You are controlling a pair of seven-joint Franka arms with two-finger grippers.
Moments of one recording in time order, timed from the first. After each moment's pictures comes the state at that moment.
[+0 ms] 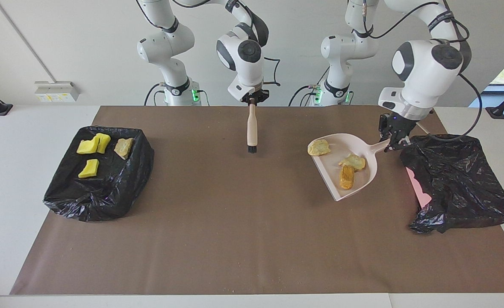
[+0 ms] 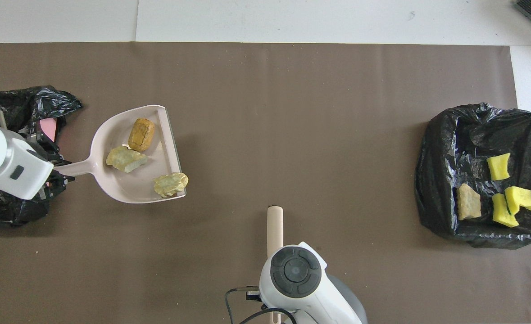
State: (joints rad) left arm 0.09 -0.08 -0.08 -2.02 -0.04 1.94 1.41; right arm 0.60 -0.07 0.22 -2.27 0.32 1.98 0.70
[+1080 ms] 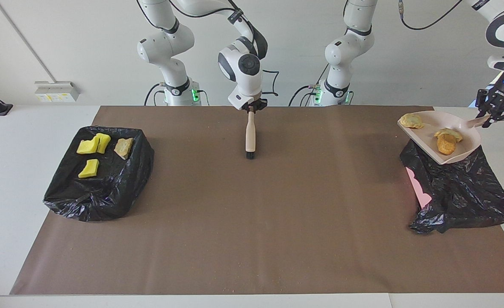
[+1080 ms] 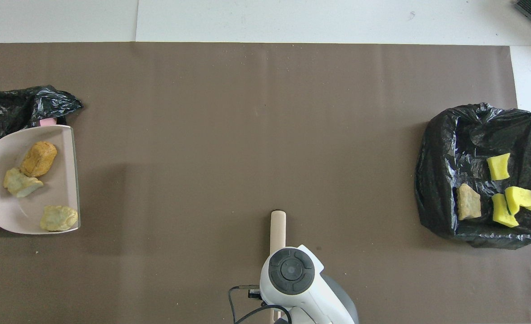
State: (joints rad) left arm 0.55 -0.04 0.07 -1.86 -0.19 1.97 2.14; right arm 0.61 -0.03 0.22 -2.35 0.32 2.09 0.67
